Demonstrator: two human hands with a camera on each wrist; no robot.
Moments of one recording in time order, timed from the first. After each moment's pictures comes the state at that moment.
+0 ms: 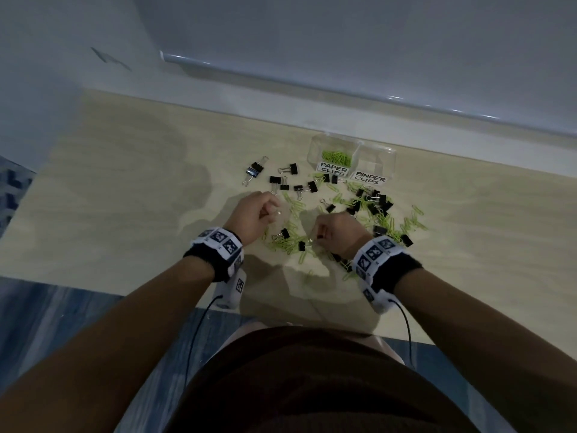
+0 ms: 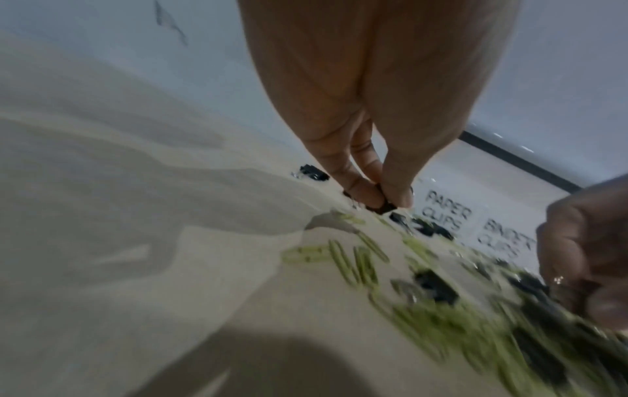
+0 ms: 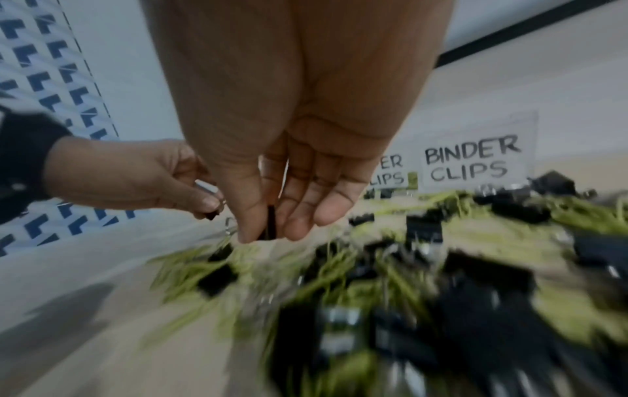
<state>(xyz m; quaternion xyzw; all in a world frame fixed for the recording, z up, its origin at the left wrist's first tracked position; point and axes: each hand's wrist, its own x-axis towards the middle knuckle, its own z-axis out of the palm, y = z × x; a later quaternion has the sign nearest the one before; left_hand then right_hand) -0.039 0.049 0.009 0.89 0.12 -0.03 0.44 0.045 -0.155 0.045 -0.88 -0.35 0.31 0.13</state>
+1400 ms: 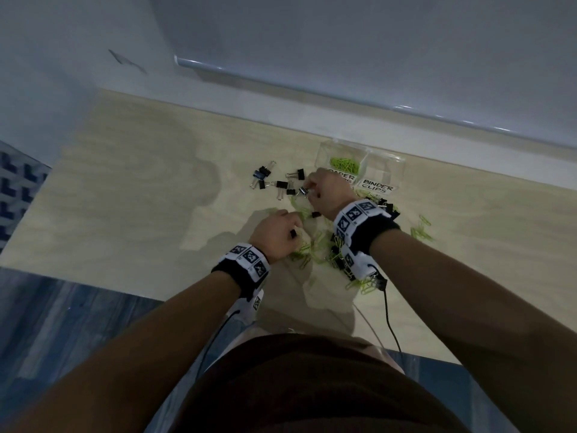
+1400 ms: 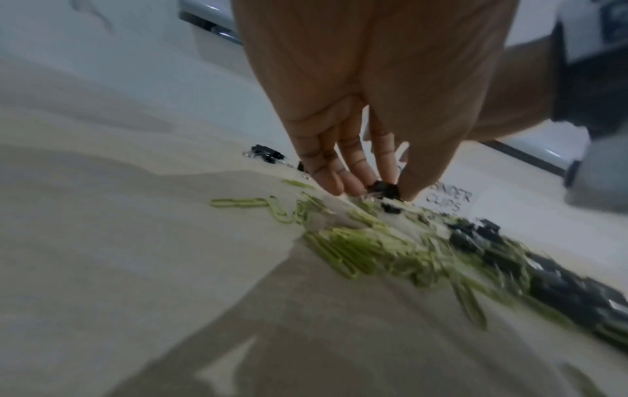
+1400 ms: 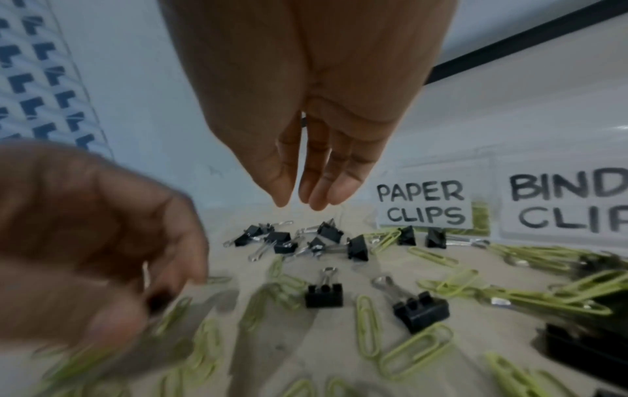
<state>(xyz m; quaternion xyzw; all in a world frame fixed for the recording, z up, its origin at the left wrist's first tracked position) -0.036 0.008 0.011 0.92 0.11 -0.09 0.35 0.098 -0.091 0.050 -0.90 -0.35 0.20 0.17</state>
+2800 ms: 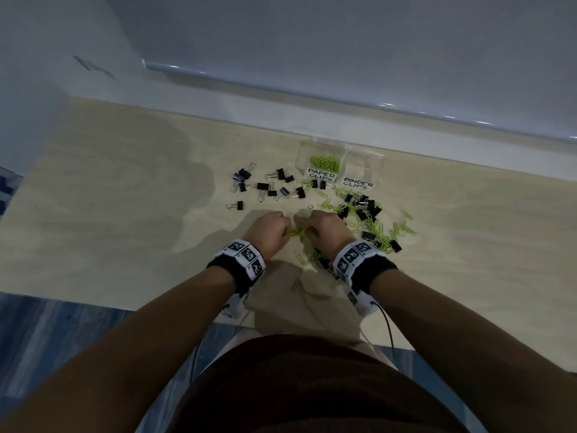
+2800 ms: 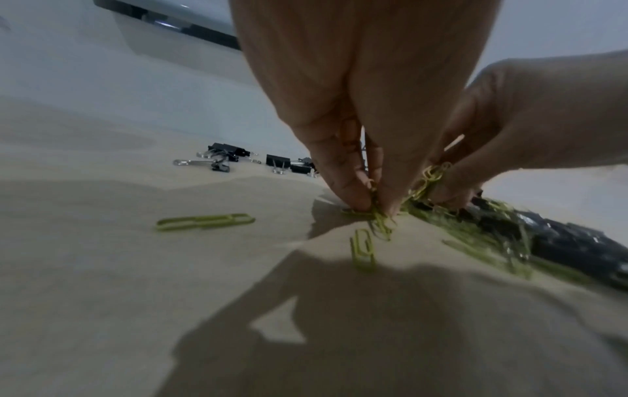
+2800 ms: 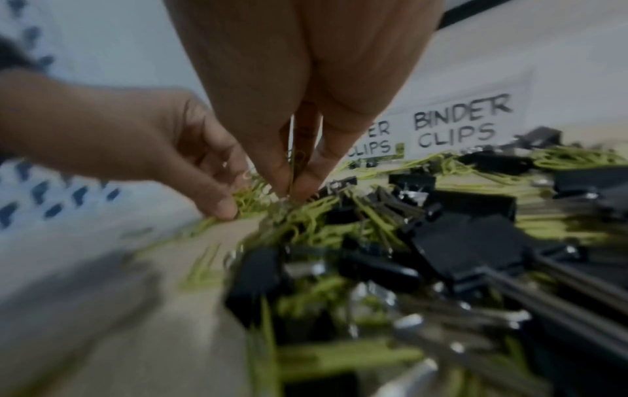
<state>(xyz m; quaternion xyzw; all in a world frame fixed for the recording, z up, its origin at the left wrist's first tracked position) -0.012 -0.005 0.005 0.95 0.06 -0.13 0.26 0.060 -0.154 0.019 -0.88 -0.38 0.23 0.20</state>
